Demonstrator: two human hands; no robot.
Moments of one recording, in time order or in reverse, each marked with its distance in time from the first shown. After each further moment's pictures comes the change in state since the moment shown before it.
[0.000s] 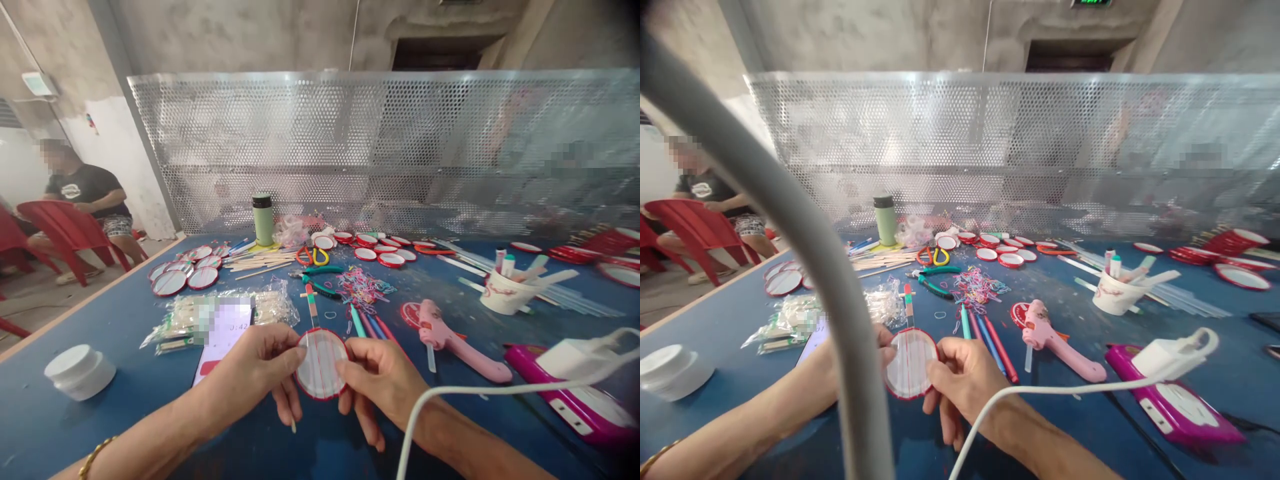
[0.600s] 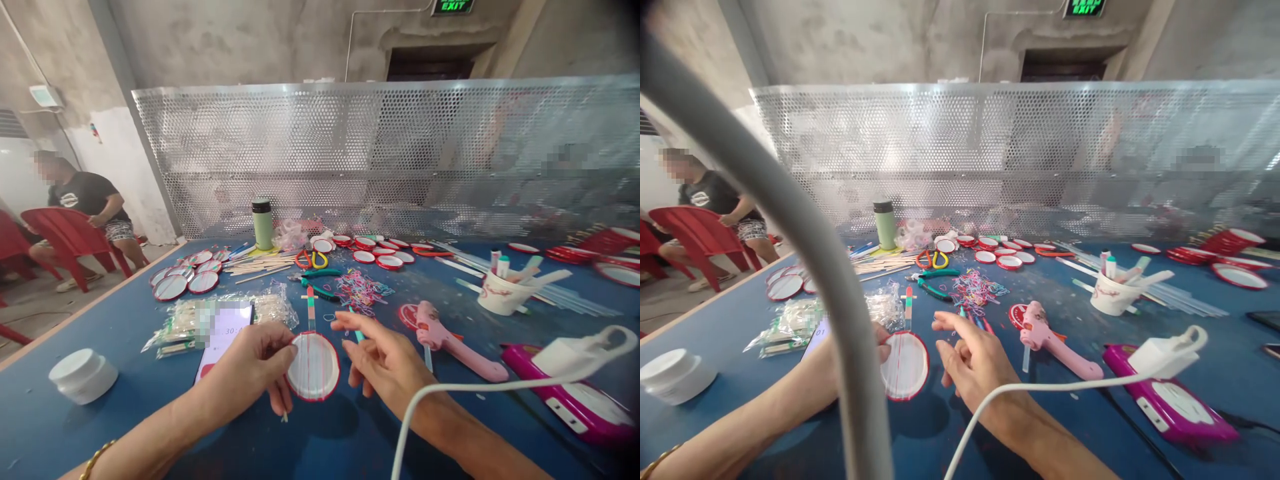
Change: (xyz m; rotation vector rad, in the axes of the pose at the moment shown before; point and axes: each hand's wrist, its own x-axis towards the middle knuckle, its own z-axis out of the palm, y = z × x) left_hand 0.005 -0.011 -0.008 0.086 0.074 0.110; right_hand -0.004 -0.003 -0.011 -0.380 0.386 -0.384
